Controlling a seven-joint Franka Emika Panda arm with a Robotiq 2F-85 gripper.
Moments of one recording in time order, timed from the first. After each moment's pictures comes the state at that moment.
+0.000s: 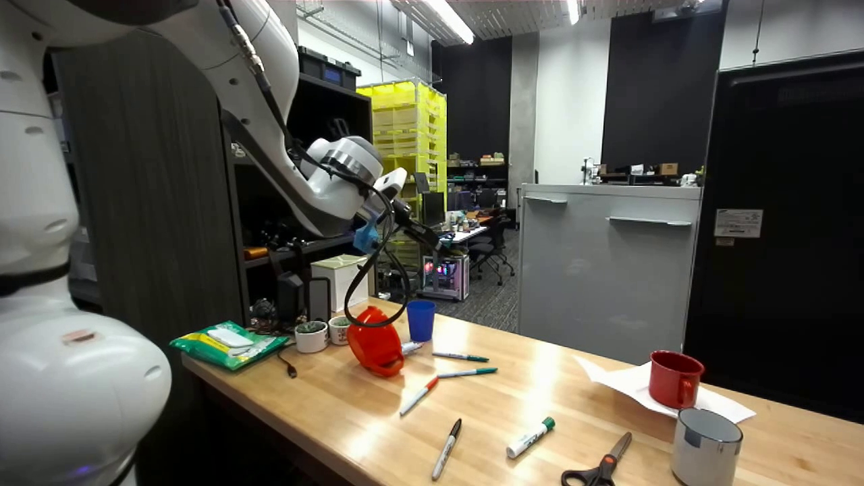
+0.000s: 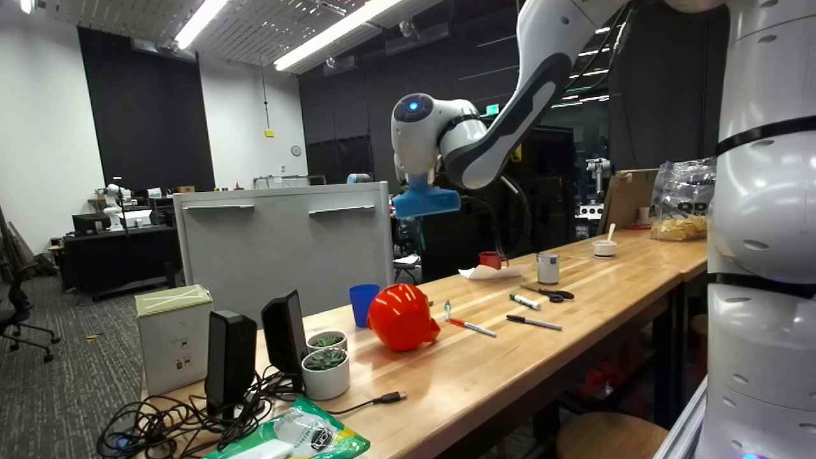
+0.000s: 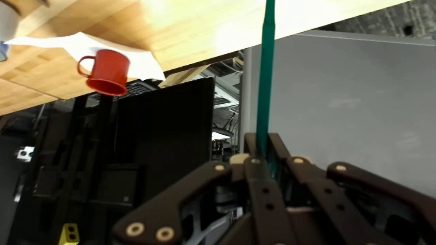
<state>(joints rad) 0.18 -0.07 -0.06 -2.23 -1.29 2.48 1.67</state>
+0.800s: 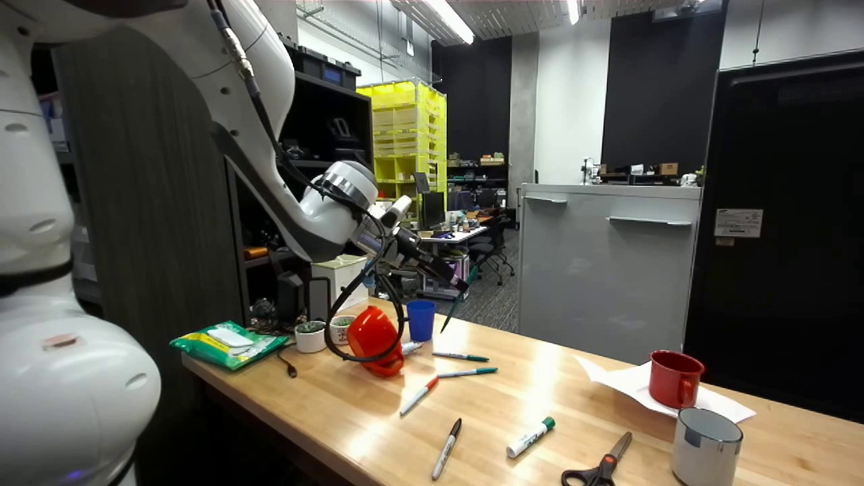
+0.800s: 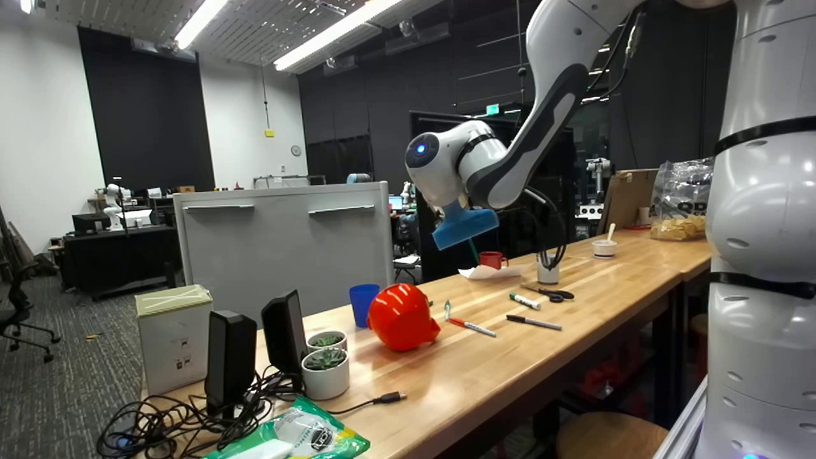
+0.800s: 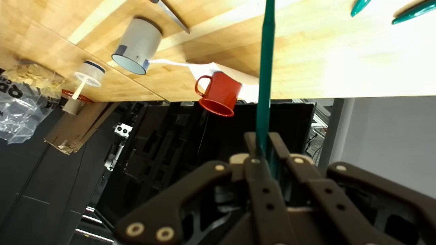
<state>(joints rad) 0.09 -0.10 0.01 -2.38 -1.33 2.20 1.68</state>
